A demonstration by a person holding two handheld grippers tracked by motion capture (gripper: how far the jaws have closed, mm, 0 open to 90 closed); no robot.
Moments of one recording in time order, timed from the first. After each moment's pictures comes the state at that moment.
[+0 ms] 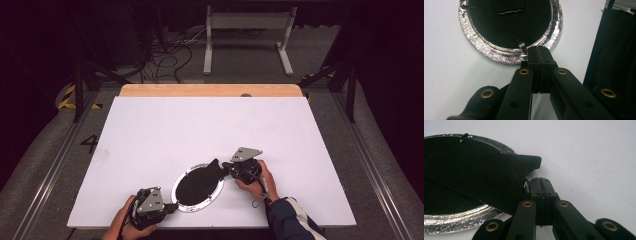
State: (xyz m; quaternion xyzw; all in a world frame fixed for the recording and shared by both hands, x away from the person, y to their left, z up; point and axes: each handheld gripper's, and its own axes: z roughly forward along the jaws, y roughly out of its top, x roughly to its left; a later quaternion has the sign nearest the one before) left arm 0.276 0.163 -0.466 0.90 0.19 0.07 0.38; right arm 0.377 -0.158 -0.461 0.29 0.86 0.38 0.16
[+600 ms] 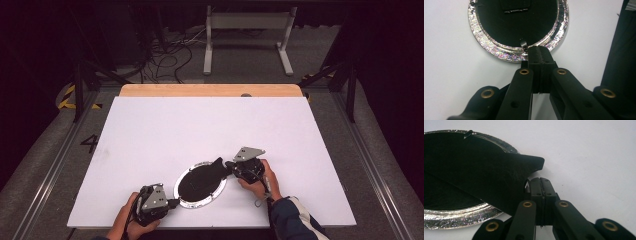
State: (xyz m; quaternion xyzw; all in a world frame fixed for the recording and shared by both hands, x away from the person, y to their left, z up) left arm 0.283 0.156 -0.466 0.90 0.20 0.10 0.37; right arm 0.377 -0.166 -0.460 0.29 0.86 0.38 0.17
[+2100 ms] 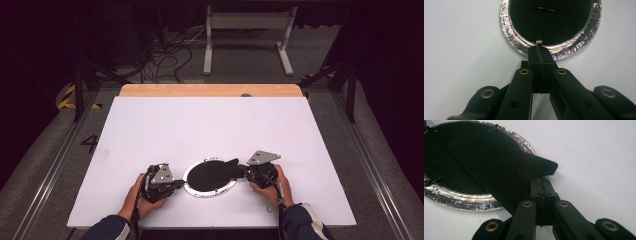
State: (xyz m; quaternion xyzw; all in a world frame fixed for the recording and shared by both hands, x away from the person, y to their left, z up) left arm 0.335 0.143 -0.465 0.90 0.22 0.11 0.37; right arm 0.361 -0.200 -0.460 0.33 0.85 0.37 0.18
